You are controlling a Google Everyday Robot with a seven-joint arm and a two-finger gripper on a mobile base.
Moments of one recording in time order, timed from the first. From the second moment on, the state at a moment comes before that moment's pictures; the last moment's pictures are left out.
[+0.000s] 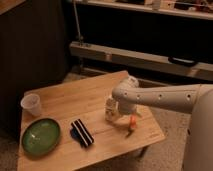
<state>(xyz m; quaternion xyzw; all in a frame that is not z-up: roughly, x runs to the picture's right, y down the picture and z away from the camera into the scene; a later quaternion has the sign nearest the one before) 0.162 0.138 0.804 -0.26 -0.17 -0.67 0.67</state>
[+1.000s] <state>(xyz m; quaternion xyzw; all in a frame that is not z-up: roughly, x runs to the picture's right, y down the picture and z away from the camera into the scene) 0.176 0.149 0.832 -0.32 -0.25 -0.65 0.64</state>
